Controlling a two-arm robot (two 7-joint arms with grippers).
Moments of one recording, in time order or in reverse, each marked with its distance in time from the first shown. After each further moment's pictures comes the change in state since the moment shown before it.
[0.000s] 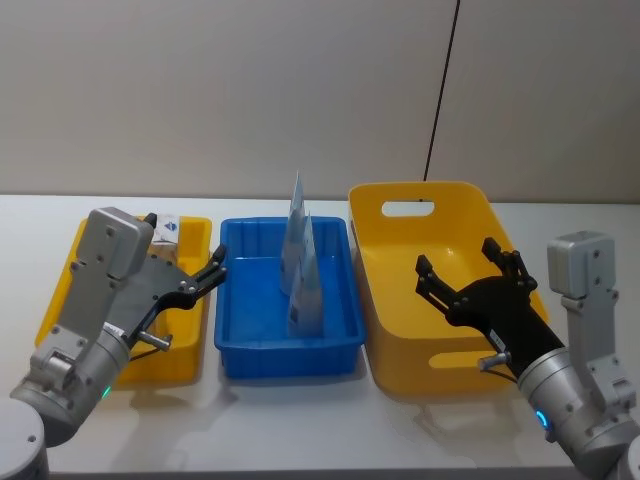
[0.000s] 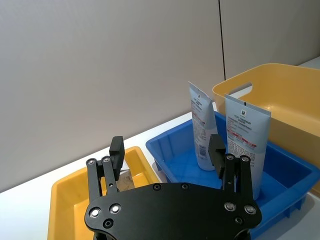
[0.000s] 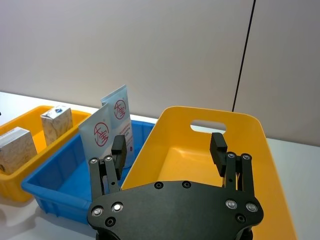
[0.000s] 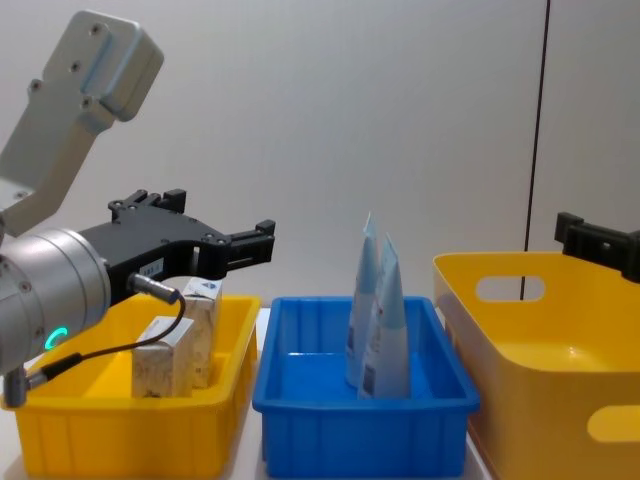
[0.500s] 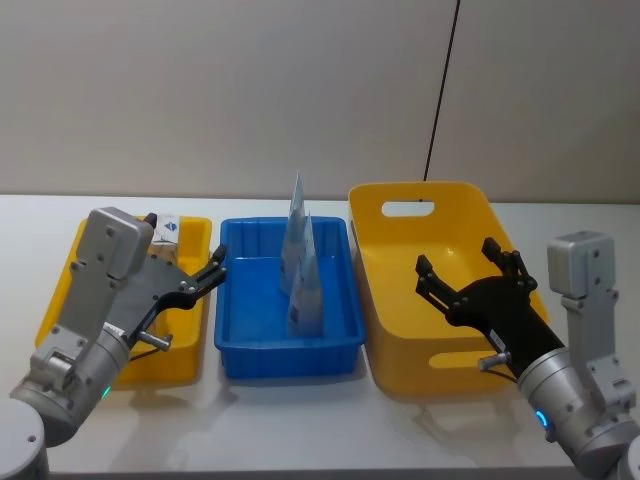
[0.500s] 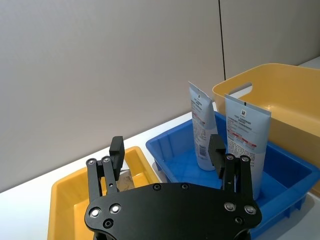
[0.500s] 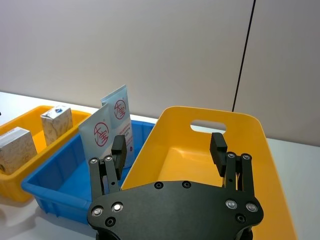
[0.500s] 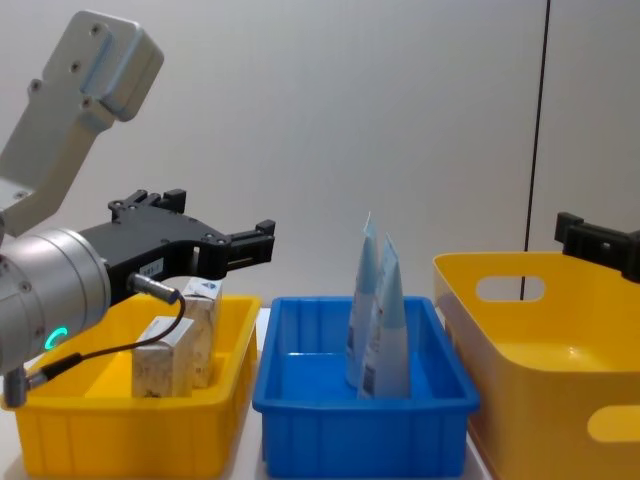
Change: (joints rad) left arm 0.000 0.000 0.000 0.000 0.000 0.000 0.000; right arm 0.000 0.000 0.000 0.000 0.000 0.000 0.000
